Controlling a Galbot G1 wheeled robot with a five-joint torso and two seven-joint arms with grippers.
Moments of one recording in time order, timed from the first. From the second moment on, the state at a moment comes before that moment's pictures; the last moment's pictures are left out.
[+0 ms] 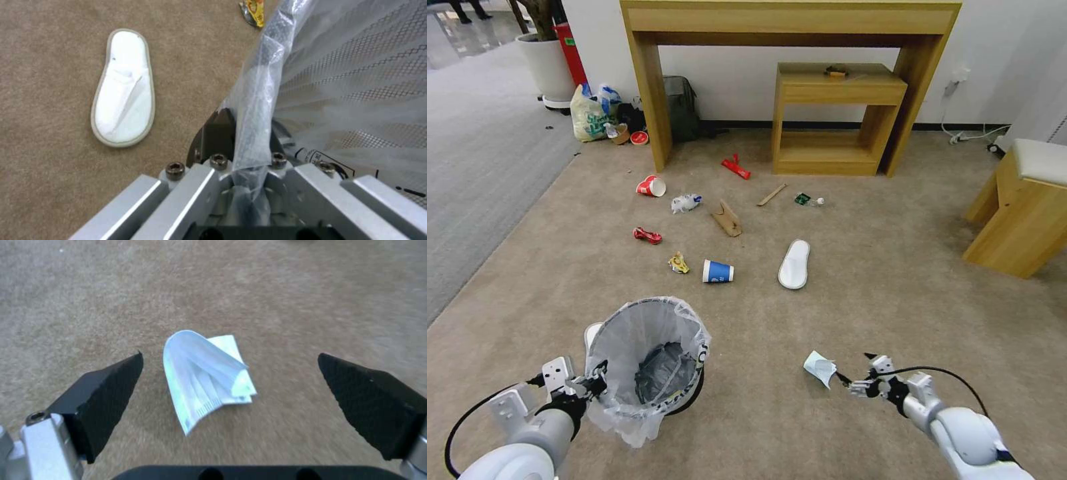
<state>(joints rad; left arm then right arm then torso) 1.67 -1.43 -0.82 -2.31 -0.79 0.72 -0.30 -1.28 1.11 0.51 1.47 0.08 -0.14 -0.54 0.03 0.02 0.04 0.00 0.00</state>
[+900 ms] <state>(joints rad) 1.67 -1.43 -0.81 -2.30 -0.77 0.72 -0.31 -1.08 1.18 0.40 1.19 0.05 -0.19 -0.61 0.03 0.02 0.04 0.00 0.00</state>
